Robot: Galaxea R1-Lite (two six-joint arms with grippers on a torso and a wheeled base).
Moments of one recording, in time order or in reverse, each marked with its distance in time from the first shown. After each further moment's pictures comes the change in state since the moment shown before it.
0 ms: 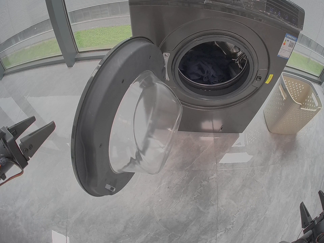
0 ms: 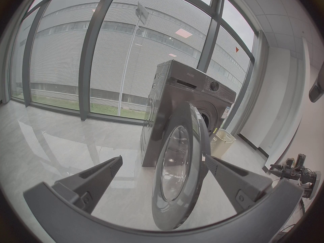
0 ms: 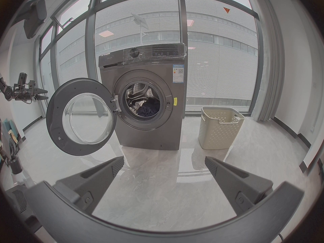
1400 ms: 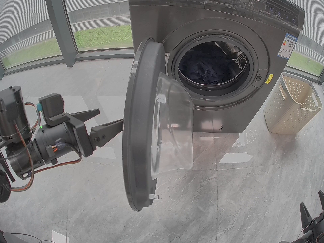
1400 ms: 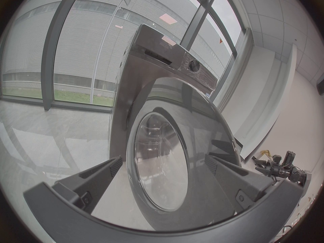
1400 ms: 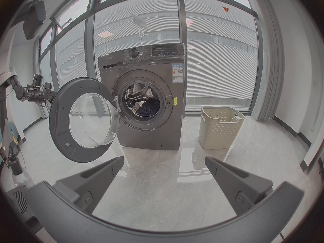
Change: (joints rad) left arm -0.348 0.416 -0.162 -0.163 0.063 -0.009; right arm -0.001 0.000 0.000 0.000 0.000 0.008
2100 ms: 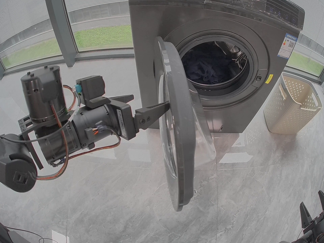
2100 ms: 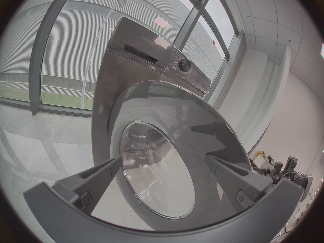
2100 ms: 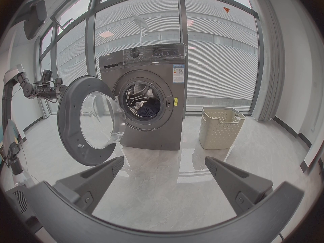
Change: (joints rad) left arm -0.137 0.197 -0.195 -0.050 0.071 -0.006; right arm 0.001 0.000 0.000 -0.001 0.004 -0.004
